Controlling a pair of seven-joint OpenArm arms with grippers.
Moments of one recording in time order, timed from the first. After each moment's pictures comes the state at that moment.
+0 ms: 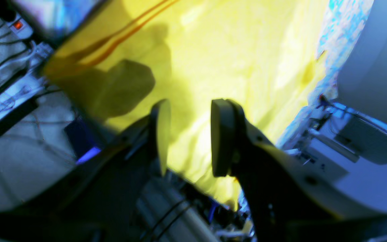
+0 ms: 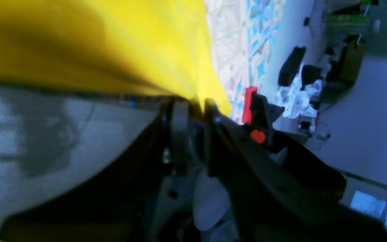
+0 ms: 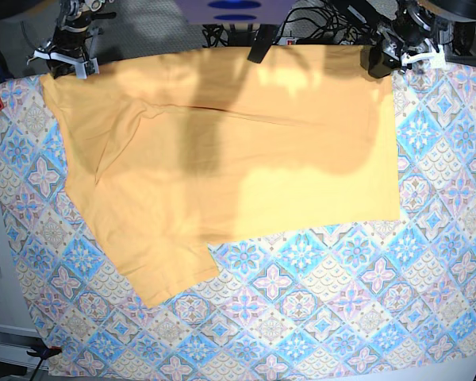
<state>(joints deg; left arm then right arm) 43.8 -8.3 -32.8 95.0 -83.5 1.9 49.9 -44.0 20.3 -1.4 87.2 -32.7 -23.0 -25.3</state>
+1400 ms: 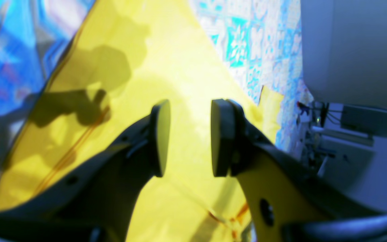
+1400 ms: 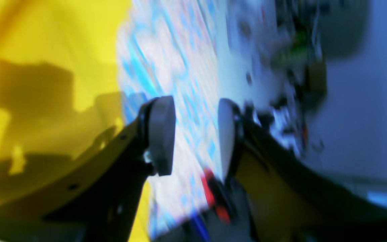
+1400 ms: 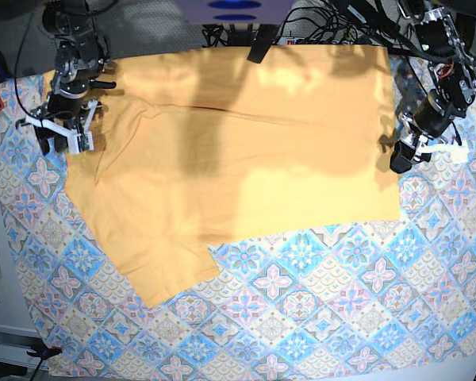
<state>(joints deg) 18.2 -14.4 -32.6 91.0 -70.5 1.7 51.1 -27.6 21.6 -3.8 97.7 -32.2 -19.5 -34.1</state>
